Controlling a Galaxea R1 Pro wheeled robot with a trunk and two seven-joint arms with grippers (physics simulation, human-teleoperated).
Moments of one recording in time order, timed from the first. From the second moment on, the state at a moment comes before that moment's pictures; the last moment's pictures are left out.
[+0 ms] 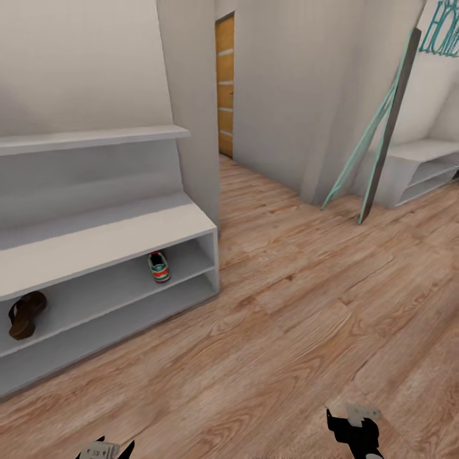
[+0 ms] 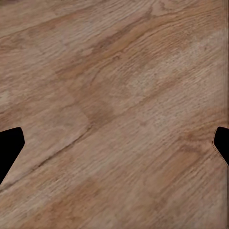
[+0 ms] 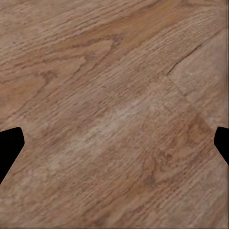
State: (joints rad) left arm -0.18 0.21 0.10 -0.43 0.17 -0.43 -0.48; right arm -0.51 -0.12 -0.19 -0.03 0.15 -0.43 -0.11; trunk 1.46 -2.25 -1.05
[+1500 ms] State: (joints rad) left arm -0.18 0.17 0.12 -0.41 0.16 -0.43 -0.29; right arm -0.51 -0.12 -0.19 -0.03 0.15 -0.43 -0.11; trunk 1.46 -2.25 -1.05
